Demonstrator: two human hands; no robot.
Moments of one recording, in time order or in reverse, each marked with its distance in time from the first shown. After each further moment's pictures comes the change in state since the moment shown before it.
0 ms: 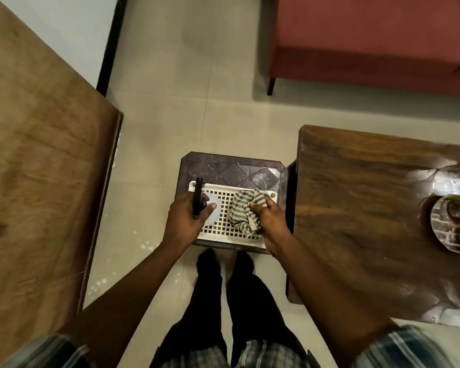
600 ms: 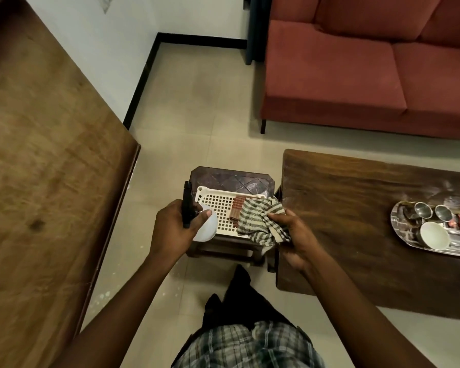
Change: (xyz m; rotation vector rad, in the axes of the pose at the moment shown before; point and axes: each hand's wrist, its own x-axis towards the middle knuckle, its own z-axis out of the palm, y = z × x) left_hand -0.151 0.089 -0.093 0.000 0.160 0.084; right_hand -0.215 -0.024 -0.075 0.292 -0.261 -0.113
